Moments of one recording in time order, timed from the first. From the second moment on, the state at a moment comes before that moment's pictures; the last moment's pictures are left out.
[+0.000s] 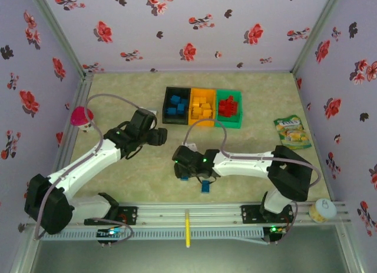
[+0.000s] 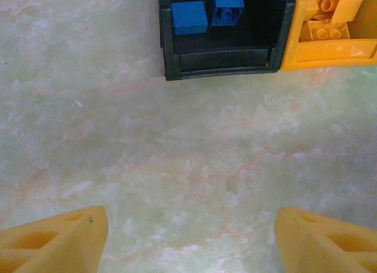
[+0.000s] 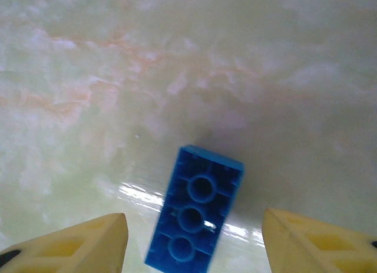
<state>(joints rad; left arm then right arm) -0.66 1.22 0.93 -0.58 -0.18 -0.38 1.18 1.63 0.96 -0.45 0.15 0.88</state>
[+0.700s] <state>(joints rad) -0.65 1.20 0.91 -0.60 -0.18 -0.38 1.21 1.74 1.03 -0.49 0.15 0.89</state>
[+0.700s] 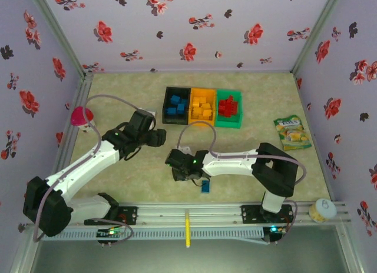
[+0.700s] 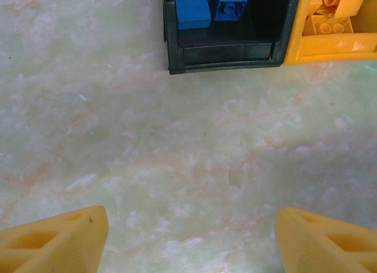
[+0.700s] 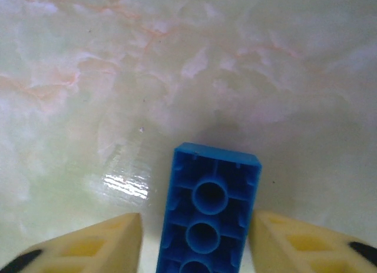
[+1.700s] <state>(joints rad) -0.65 1.09 0.90 -0.68 -0.18 -0.39 0.72 1.94 1.78 -0.58 0.15 0.42</state>
